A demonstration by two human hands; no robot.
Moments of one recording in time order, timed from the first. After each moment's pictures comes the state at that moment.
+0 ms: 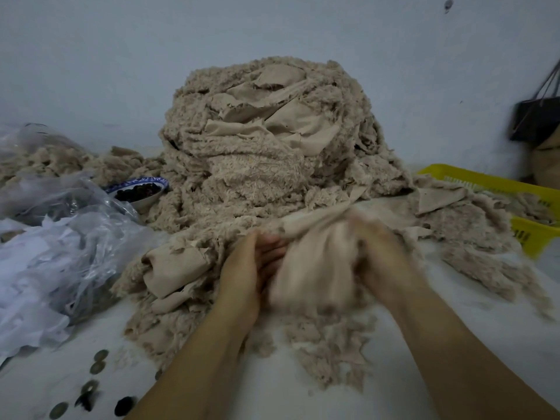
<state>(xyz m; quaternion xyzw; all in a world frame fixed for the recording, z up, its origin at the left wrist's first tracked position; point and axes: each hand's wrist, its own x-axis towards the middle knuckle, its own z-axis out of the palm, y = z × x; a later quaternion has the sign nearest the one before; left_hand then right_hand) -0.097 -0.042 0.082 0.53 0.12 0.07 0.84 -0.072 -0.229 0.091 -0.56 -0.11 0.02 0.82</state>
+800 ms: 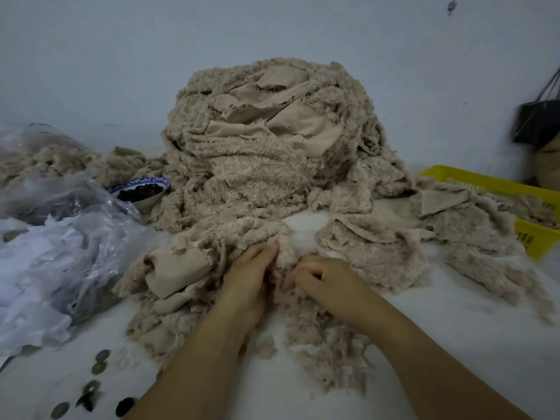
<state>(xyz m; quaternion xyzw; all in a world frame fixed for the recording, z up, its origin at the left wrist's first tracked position) -0.091 -0.037 0.070 0.56 0.11 0.00 0.82 -0.090 -0.193 0.067 -0.85 -0.25 0.01 0.47</state>
